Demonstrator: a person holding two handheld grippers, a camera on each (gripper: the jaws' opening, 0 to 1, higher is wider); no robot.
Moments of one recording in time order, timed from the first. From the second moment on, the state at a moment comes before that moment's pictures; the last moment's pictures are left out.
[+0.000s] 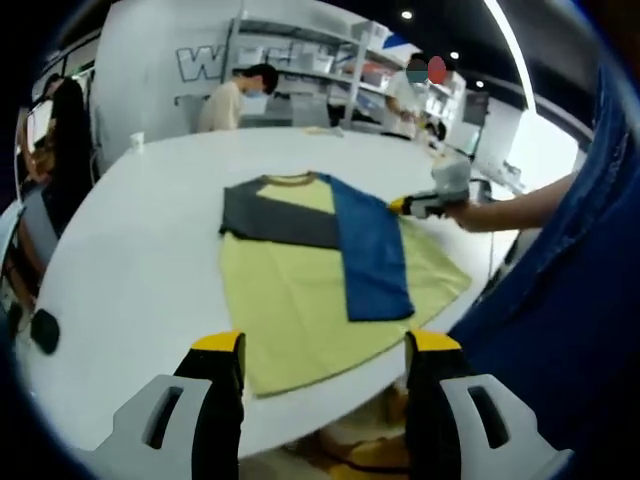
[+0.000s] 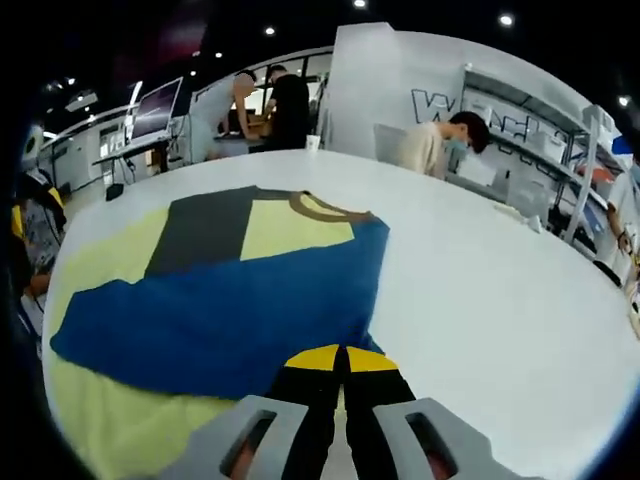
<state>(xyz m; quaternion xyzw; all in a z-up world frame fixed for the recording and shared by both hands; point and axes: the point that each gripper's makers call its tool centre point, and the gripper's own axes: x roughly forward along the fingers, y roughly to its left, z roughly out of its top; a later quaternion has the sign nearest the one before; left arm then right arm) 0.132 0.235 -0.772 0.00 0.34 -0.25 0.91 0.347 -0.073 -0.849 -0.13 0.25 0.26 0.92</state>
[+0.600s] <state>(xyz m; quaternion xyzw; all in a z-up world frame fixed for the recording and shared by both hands) 0.138 0.241 -0.781 -0.01 0.33 -0.26 0.91 0.291 -0.087 -0.813 -0.07 0.23 0.25 0.94</state>
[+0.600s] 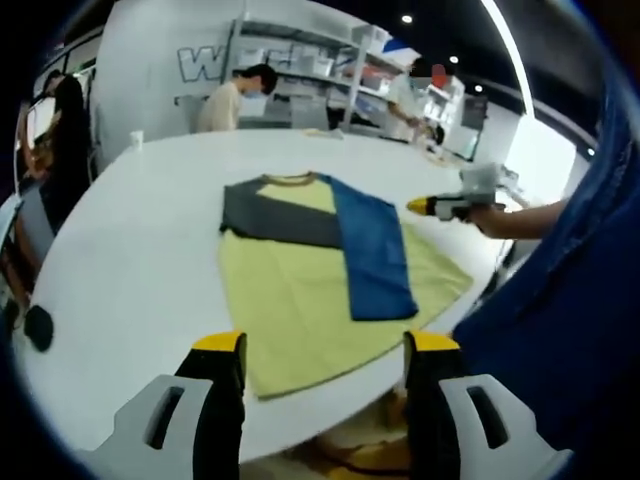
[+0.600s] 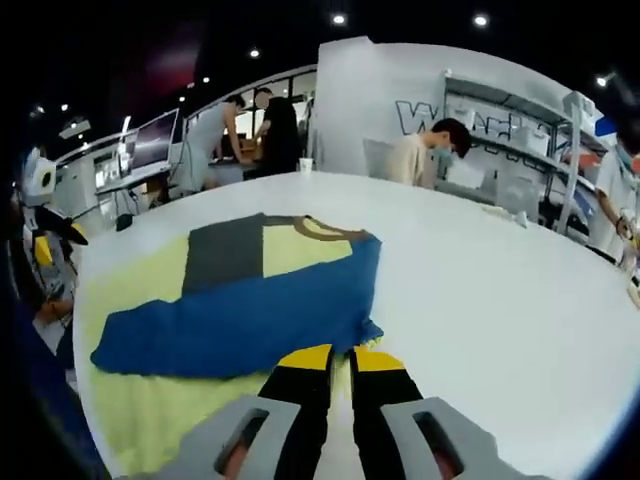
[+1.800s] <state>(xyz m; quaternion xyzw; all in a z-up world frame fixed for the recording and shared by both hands) 0.137 0.267 -0.830 -0.09 0.41 -0.26 0.87 0.130 -0.079 -0.842 0.17 0.38 0.30 0.86</state>
